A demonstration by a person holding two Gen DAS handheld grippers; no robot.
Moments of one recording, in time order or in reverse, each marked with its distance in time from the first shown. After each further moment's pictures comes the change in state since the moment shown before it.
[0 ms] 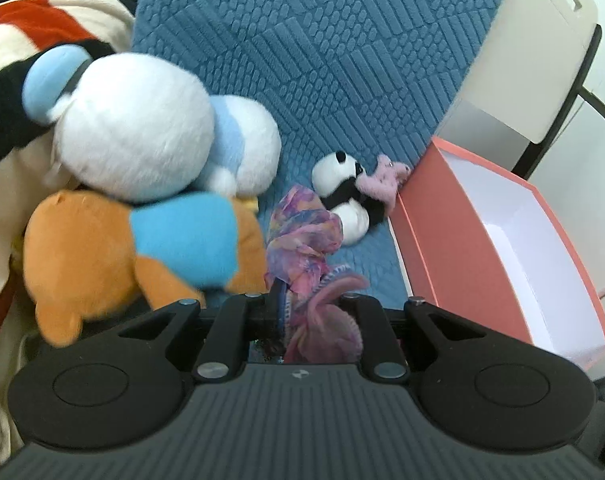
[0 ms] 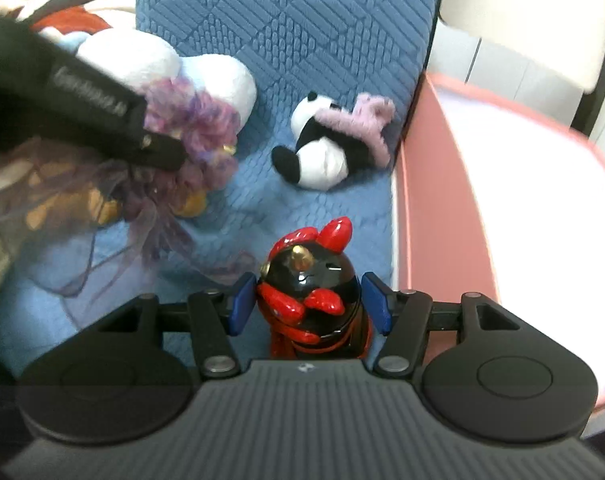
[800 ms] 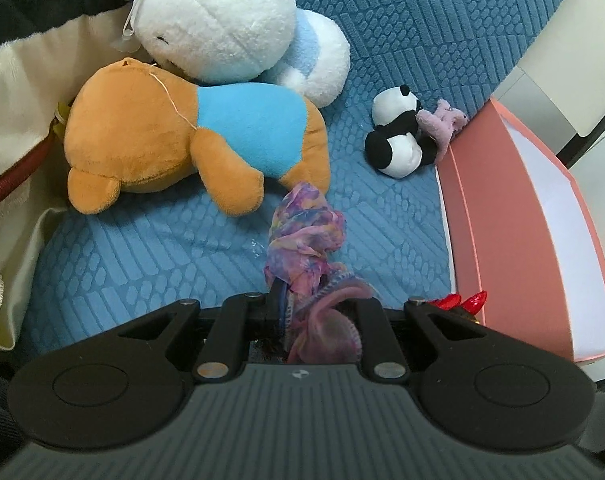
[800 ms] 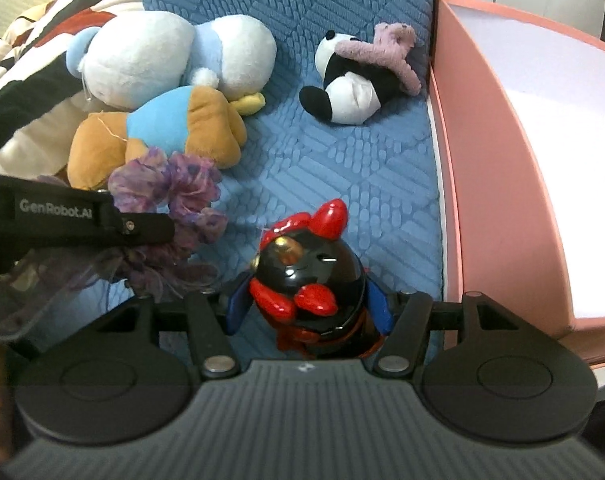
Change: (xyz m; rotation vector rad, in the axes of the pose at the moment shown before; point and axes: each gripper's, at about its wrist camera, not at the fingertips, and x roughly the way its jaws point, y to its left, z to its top) left arm 0.003 0.029 -0.039 -0.179 0.145 0.081; right arm 0.007 -0.009 -0.018 0.107 0.103 0.134
